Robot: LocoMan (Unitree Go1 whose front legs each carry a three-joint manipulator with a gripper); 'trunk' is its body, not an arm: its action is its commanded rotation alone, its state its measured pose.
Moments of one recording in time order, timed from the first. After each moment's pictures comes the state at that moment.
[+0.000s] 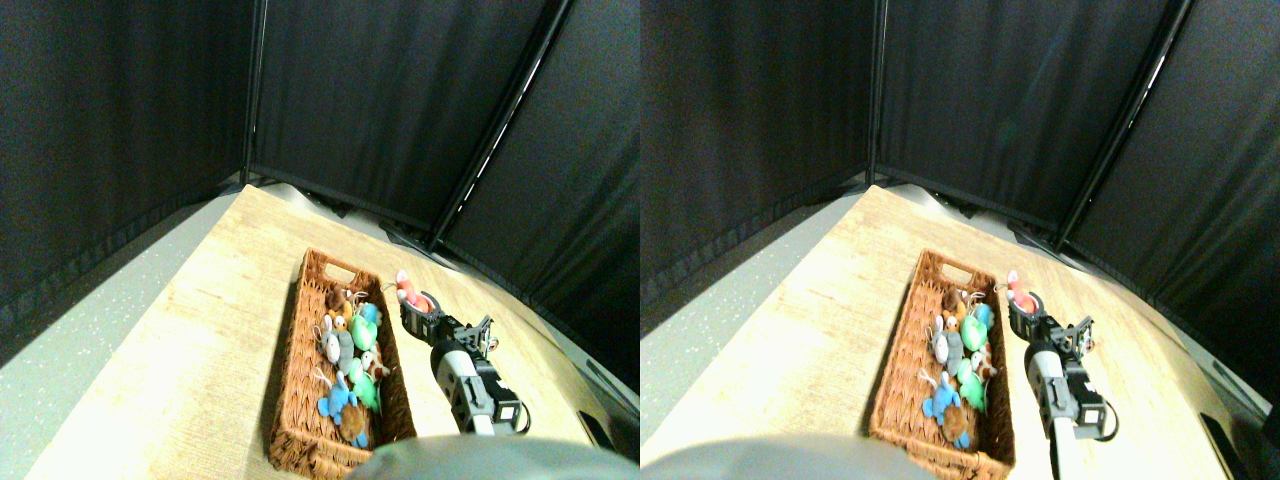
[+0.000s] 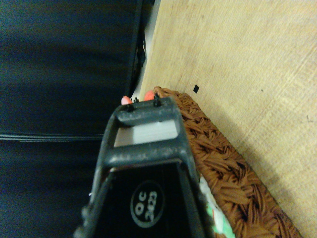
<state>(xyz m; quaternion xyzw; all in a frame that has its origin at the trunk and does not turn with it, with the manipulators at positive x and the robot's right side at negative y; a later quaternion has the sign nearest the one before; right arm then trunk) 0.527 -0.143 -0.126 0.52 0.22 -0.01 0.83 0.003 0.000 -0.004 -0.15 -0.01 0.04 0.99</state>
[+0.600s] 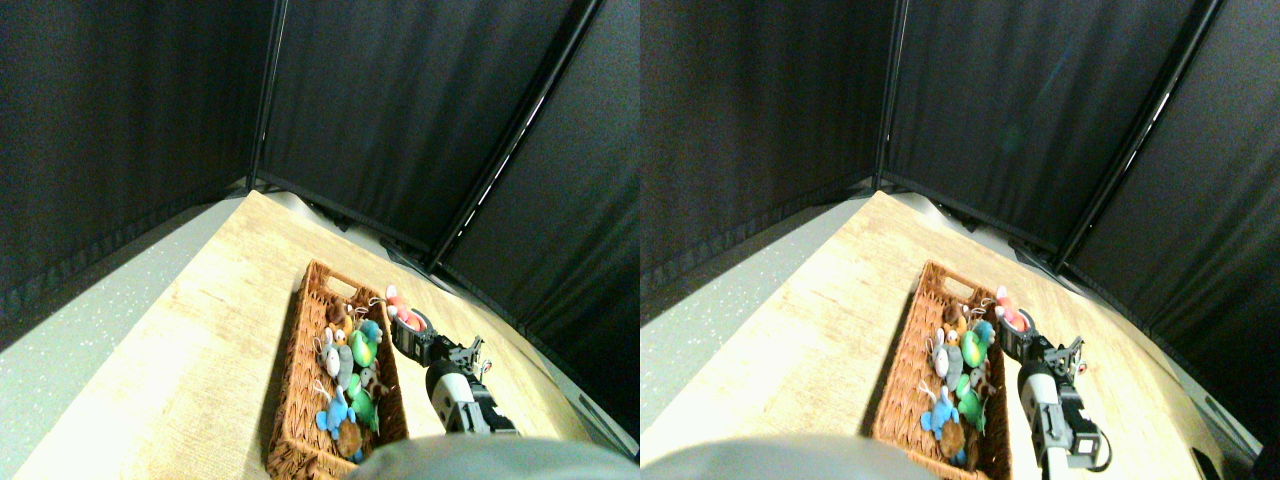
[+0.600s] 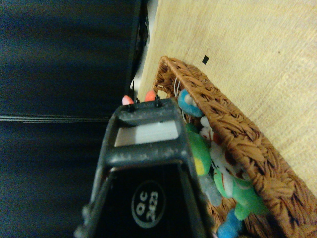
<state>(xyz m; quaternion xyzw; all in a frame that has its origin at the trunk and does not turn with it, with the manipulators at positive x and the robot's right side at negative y) 0.516 -0.117 -0.124 0.53 0.25 0.02 0.81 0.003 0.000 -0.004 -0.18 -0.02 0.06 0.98</state>
